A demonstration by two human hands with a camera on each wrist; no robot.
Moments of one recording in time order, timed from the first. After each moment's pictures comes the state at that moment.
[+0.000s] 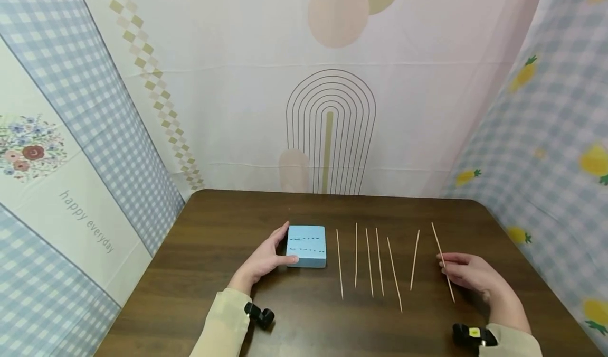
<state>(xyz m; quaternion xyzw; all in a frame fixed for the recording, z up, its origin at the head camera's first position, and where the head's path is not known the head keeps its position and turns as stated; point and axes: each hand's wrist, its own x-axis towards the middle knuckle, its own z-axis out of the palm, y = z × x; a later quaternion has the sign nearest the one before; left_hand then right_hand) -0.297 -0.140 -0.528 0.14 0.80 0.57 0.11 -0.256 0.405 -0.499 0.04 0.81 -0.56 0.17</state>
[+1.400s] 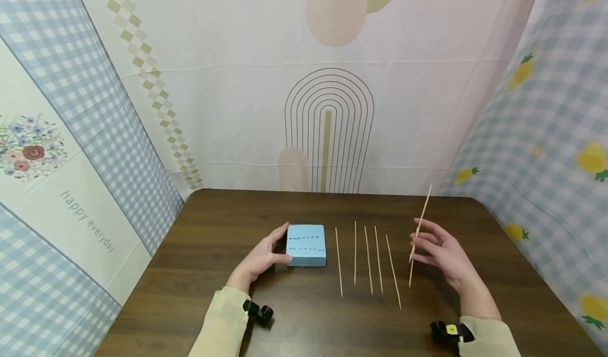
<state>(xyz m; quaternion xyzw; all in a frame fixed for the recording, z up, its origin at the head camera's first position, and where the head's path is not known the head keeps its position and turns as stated) -0.299 -0.147 -0.527 0.18 0.79 0.57 0.11 -0.265 0.335 -0.484 -0.05 0.72 -0.69 0.04</state>
